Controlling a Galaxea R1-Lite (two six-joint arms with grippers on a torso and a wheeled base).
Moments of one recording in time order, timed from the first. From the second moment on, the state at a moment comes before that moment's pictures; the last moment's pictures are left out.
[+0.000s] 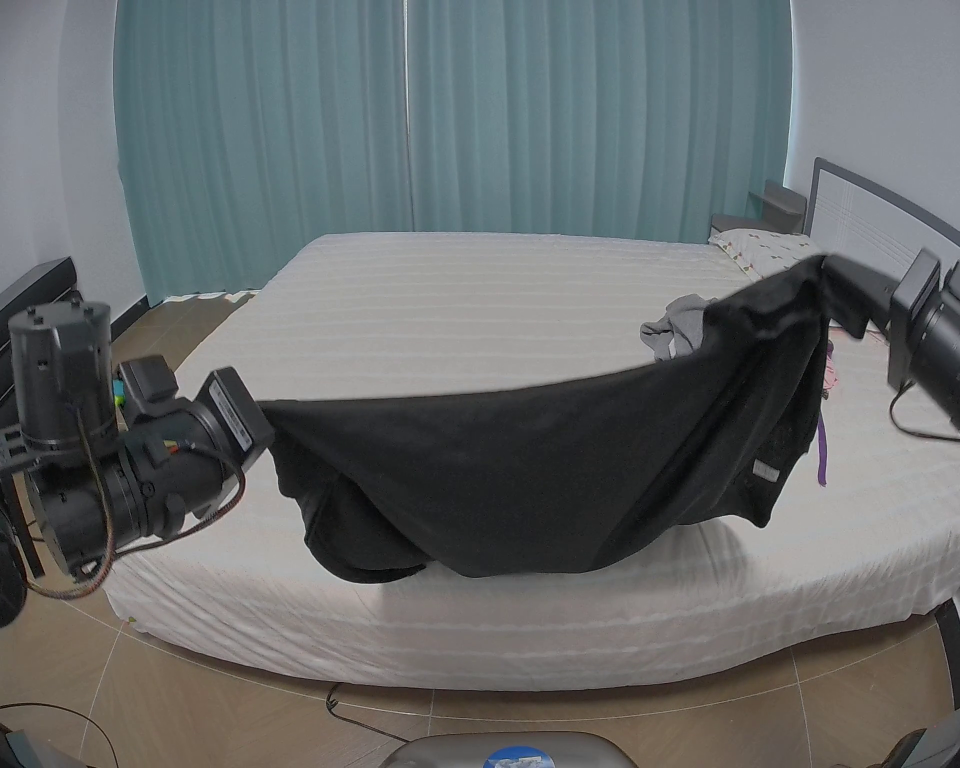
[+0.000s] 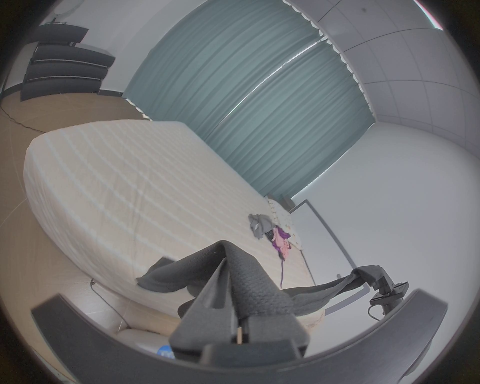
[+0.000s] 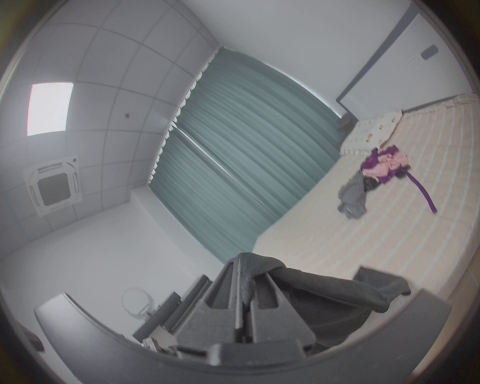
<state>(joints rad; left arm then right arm) -0.53 1.37 -0.71 -0.38 0.11 -0.85 0.42 1.25 -0.72 -0.67 -0.10 0.79</state>
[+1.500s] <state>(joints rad) -0.37 2.05 -1.47 -0.24 0.11 -0.85 0.30 1.90 -1.27 -0.73 -0.11 0.73</state>
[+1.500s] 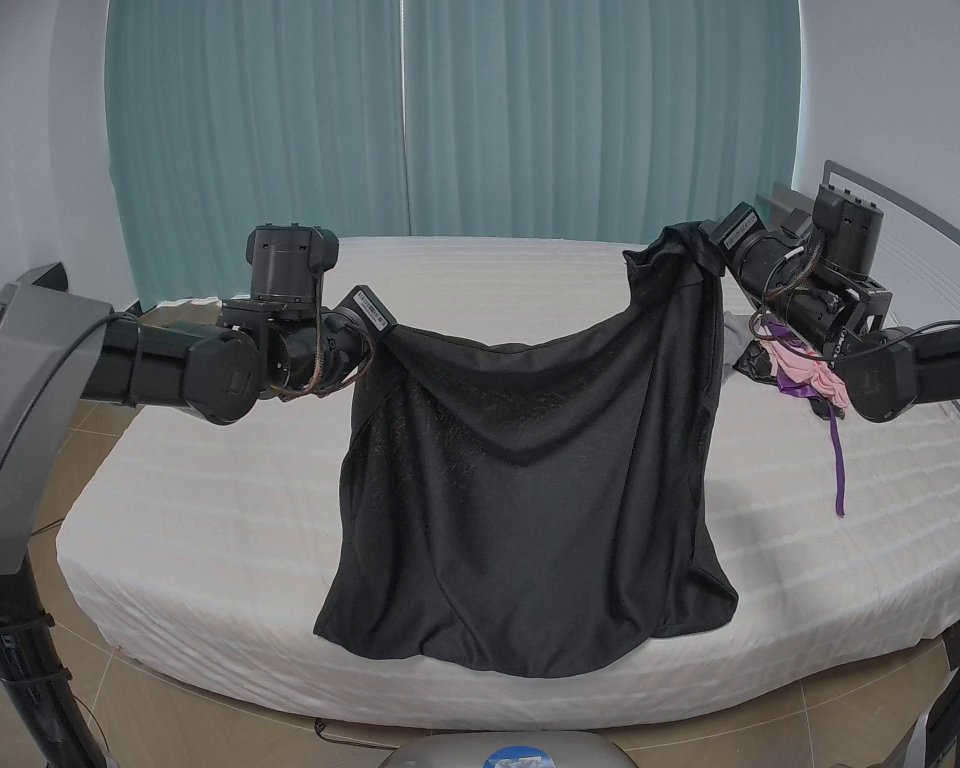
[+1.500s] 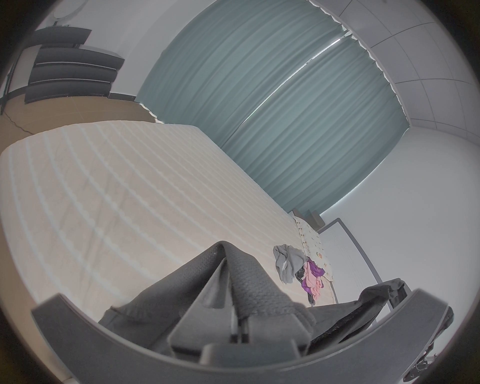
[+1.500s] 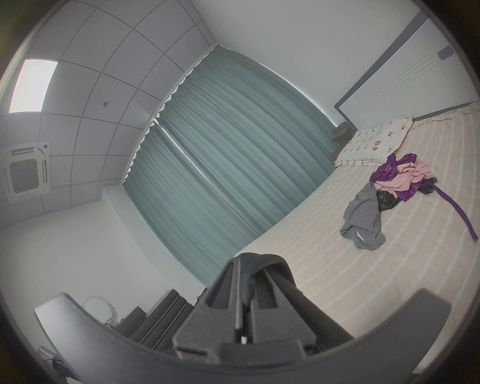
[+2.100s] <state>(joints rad) -0.36 2.27 -1.56 -0.25 0.11 -0.85 0.29 2.11 -1.32 -0.75 -0.12 0.73</state>
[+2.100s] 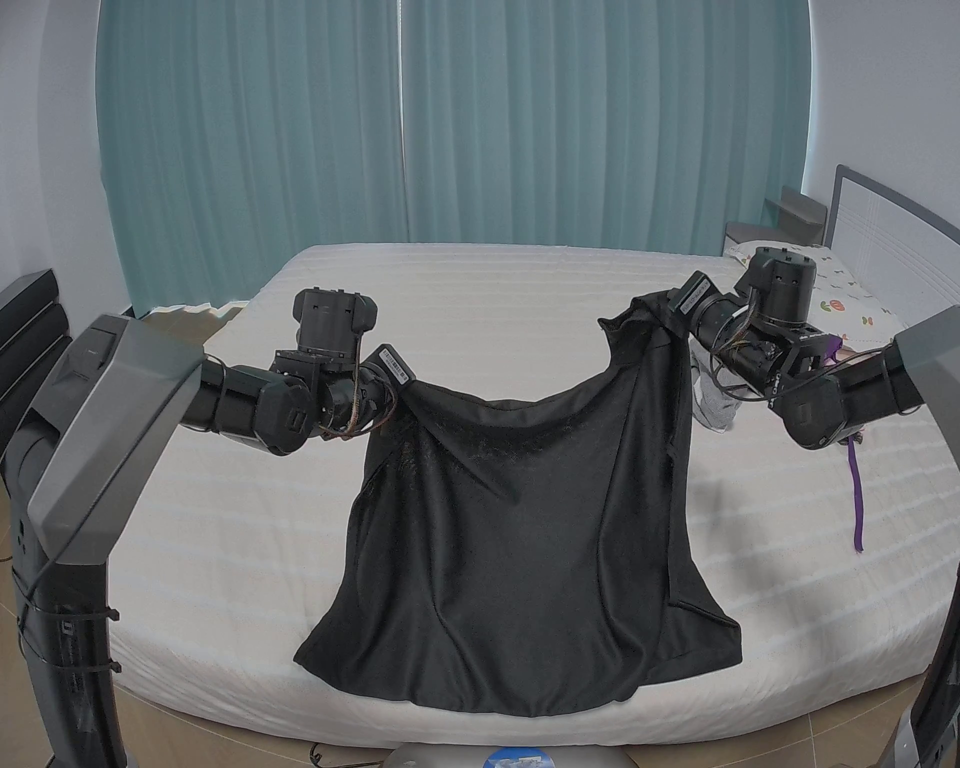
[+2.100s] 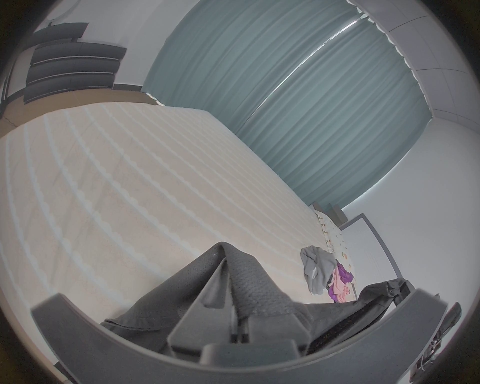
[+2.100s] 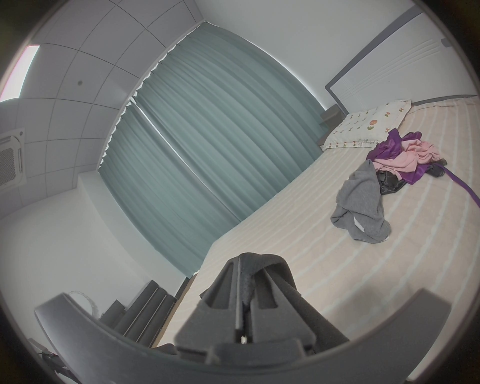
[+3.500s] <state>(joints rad) -0.17 2.53 -1.75 -0.03 0.16 -0.97 0.11 2.45 -1.33 -0.86 -0.13 0.73</state>
